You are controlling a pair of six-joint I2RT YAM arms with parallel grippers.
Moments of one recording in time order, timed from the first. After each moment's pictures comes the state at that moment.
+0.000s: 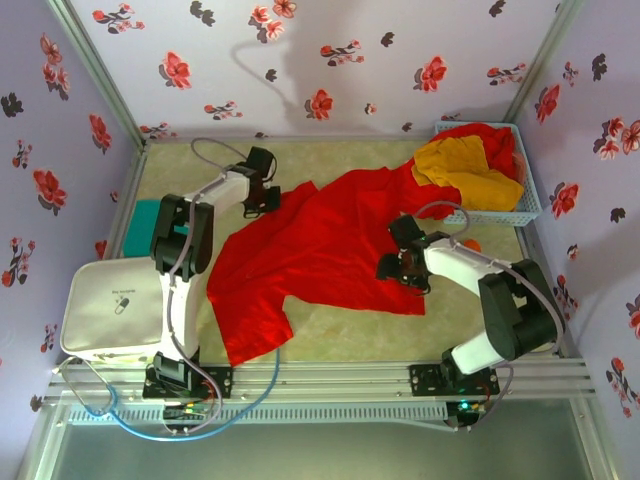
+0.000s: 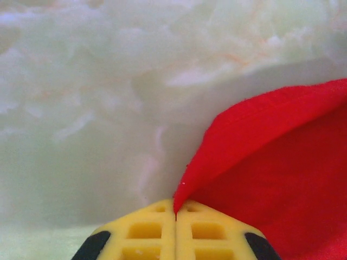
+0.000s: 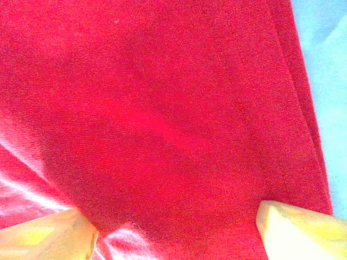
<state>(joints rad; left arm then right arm) -0.35 2.20 1.66 -0.63 0.00 -0.37 0.42 1.49 0.76 -0.61 -0.01 0.63</state>
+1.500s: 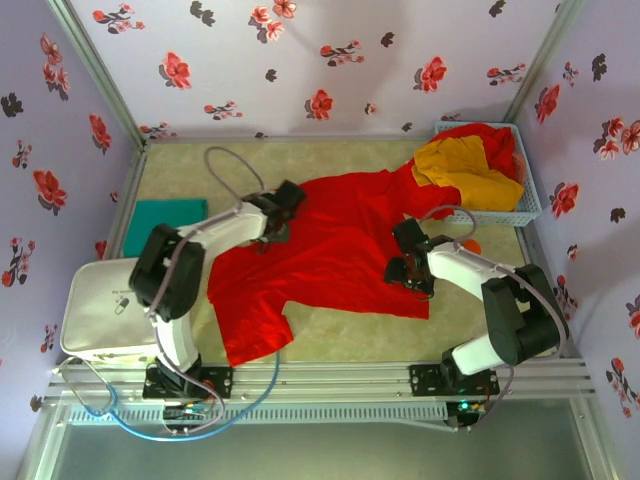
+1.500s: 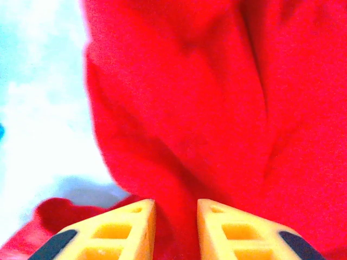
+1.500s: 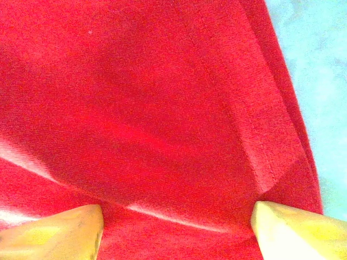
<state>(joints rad) -0.60 1.81 1.30 -0.72 -0.41 -0.54 0.40 1.47 0.73 -0.63 0.05 0.66</state>
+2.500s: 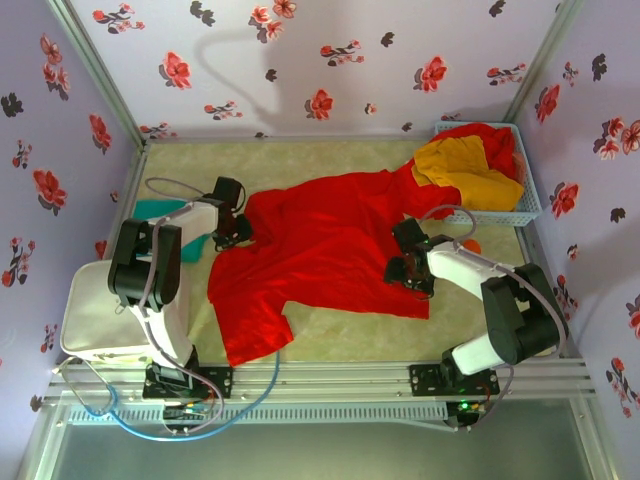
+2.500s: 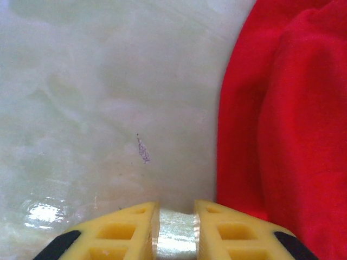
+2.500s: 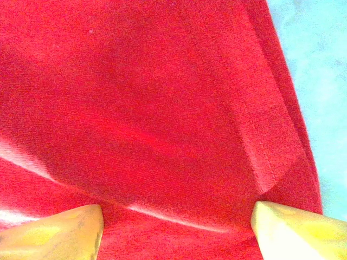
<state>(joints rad) -0.26 1.85 1.13 -0.50 0.00 -0.61 0.40 1.47 0.73 -0.64 0.05 0.65</state>
